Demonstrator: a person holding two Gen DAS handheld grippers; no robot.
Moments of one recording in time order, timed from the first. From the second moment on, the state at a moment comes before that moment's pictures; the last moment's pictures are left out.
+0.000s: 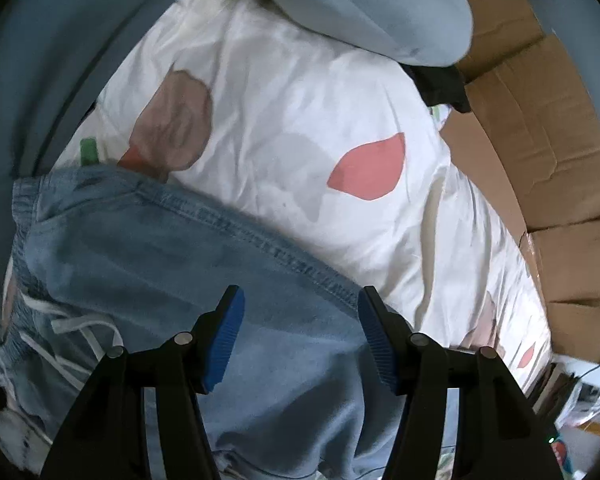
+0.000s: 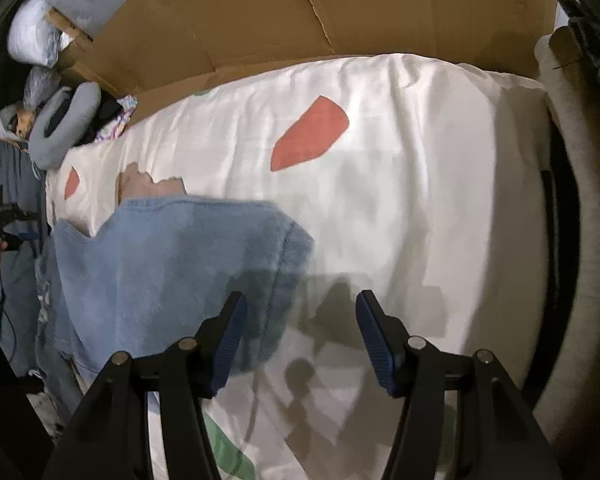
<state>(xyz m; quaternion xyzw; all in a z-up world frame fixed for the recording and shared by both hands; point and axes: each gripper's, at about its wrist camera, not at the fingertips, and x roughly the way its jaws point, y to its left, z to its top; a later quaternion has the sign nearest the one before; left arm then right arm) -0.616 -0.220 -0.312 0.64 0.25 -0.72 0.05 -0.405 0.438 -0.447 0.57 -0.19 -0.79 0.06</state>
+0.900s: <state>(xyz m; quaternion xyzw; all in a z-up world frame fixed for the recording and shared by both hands) -0.649 -0.184 -0.362 0.68 0.25 -0.69 0.02 -0.450 0.453 -0.403 0.54 -0.22 -0.81 0.07</state>
